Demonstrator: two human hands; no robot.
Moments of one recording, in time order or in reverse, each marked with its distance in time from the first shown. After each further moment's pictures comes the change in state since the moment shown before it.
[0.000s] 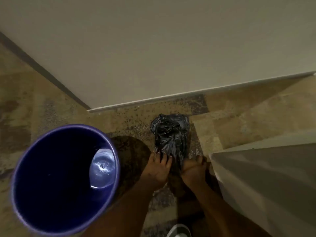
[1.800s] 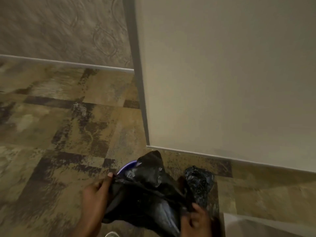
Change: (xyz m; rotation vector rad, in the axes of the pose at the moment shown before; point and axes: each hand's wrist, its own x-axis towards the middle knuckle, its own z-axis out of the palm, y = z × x) left_hand -0.444 -0.140 -0.260 -1.610 0.985 -1.123; right_hand -0.315 -0.155 -0.254 1.215 0.177 -0.093
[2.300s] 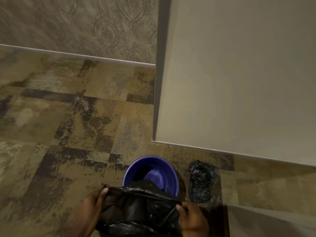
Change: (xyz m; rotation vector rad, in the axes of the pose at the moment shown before) left_hand 0.062 -0.075 -0.079 0.489 -0.195 0.029; right_hand 0.001 0.029 0.059 -0.594 -0.143 0.024
